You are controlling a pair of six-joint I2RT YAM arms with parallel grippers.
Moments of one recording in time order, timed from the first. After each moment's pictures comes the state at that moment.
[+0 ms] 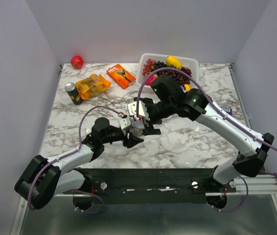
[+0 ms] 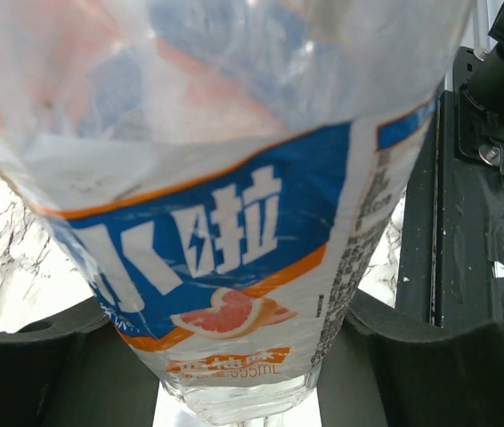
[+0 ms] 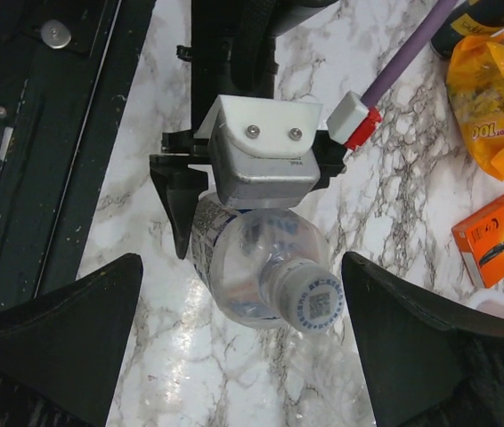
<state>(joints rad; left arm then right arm) -0.58 1.13 0.34 0.59 0.71 0.02 0.94 1.53 1.74 -0.99 -0.50 -0.84</state>
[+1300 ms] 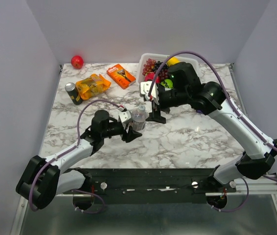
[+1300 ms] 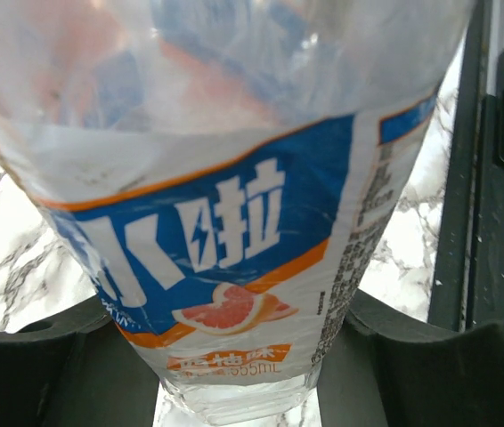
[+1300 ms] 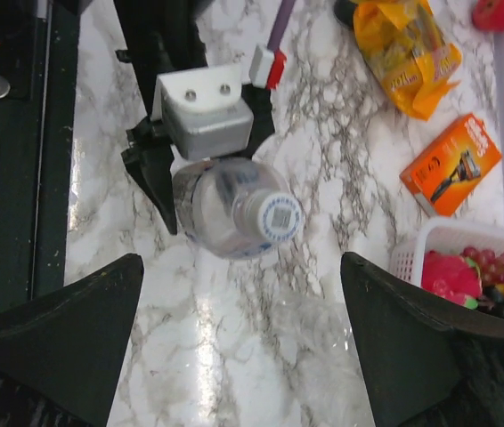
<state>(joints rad) -0.50 1.15 0.45 0.43 0.72 0.07 0.82 1.48 1.83 -0.98 -0.47 -0.70</state>
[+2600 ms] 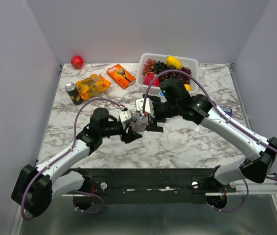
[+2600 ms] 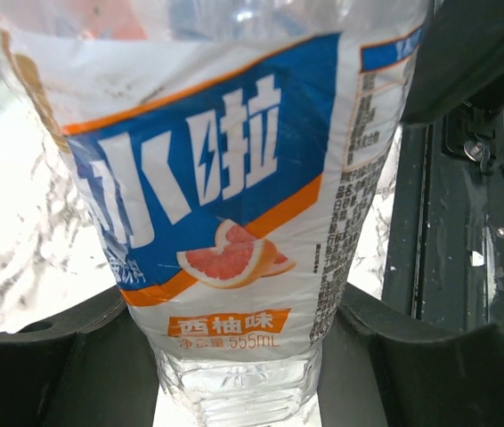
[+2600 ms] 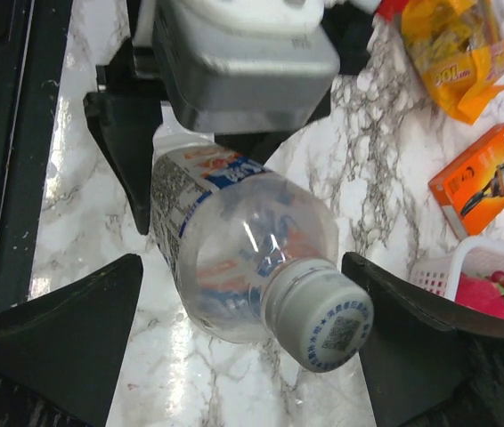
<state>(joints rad) -0.54 1.05 0.54 0.20 0.75 0.10 0.85 1.42 1.49 -0.76 -0.46 -0.80</state>
